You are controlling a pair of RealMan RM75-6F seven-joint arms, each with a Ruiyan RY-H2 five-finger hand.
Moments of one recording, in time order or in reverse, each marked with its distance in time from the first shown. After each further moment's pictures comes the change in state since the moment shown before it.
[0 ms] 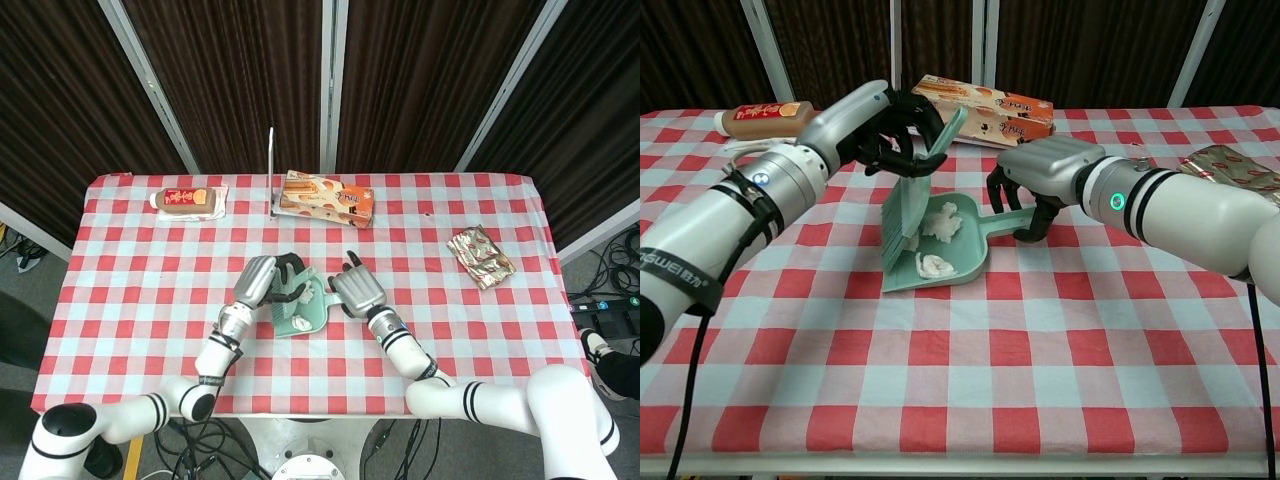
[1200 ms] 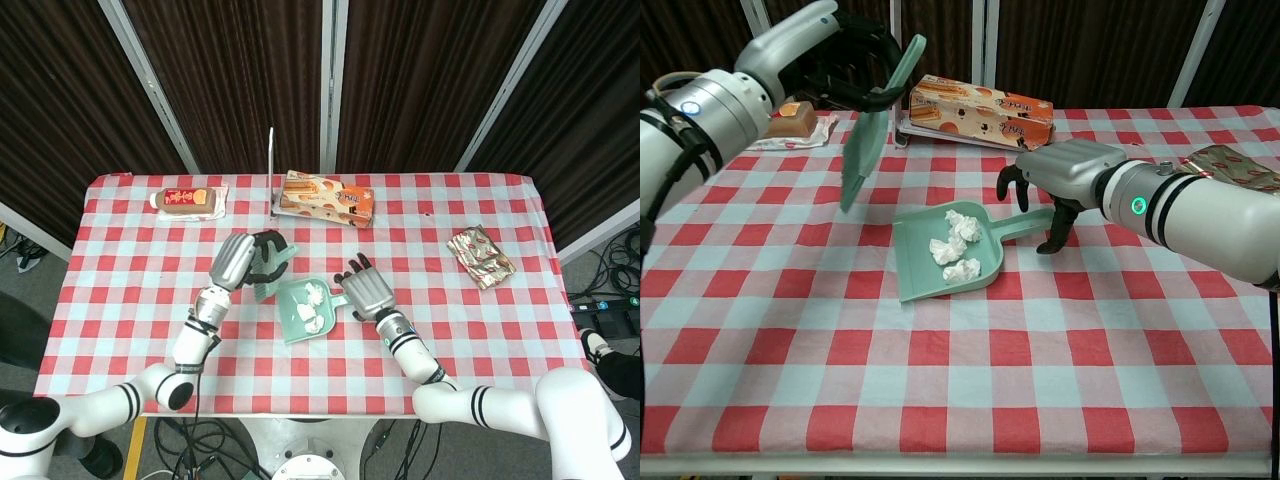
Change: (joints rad) left arm 0.028 0.200 -0.015 -0.111 0.049 0.051 0.073; right arm -0.036 0.036 -0.014 -0.056 0.023 0.034 -0.031
